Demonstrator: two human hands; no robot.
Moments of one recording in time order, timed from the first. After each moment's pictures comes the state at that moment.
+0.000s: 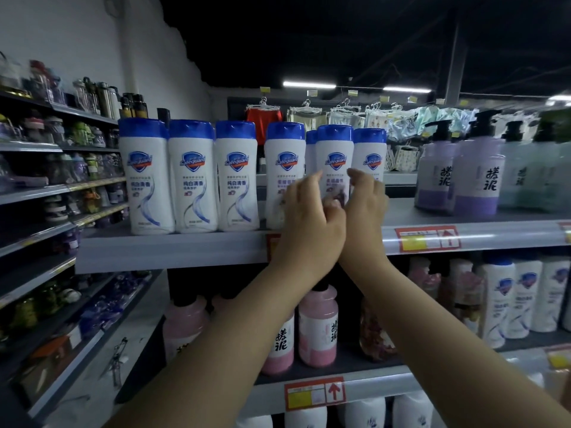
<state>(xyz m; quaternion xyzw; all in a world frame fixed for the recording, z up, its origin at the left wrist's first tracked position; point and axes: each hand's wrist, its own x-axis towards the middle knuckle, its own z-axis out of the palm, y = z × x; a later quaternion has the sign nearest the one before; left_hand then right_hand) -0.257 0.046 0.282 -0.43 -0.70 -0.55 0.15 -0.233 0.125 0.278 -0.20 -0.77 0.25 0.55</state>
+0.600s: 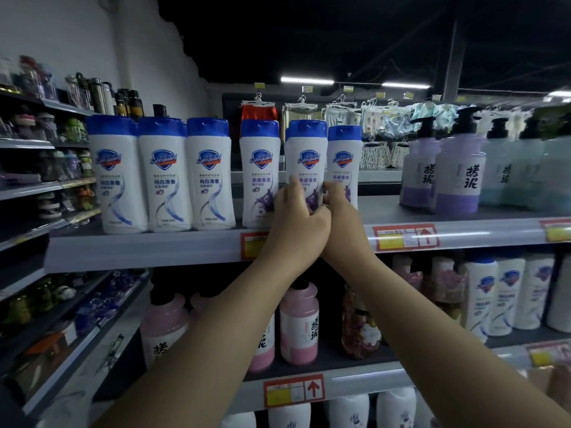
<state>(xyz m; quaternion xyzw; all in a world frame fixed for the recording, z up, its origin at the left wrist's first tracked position) -0.243 0.069 0.290 -0.38 -0.72 -0.58 0.03 -0.219 0.149 0.276 -0.16 -0.83 0.29 0.45</state>
